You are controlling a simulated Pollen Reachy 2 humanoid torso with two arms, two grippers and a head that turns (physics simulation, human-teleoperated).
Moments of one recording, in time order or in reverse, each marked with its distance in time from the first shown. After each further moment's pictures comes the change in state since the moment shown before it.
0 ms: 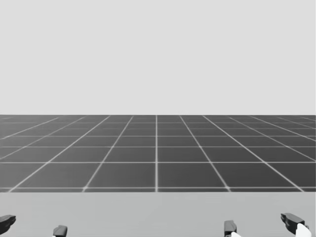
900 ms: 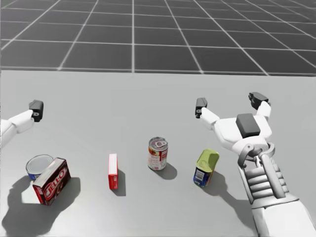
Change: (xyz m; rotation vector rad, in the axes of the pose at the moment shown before) left arm 0.002 -0.001 0.001 -0.002 -0.015 -0.019; right arm -0.002 0.000 -0.003 -0.016 -0.004 0.007
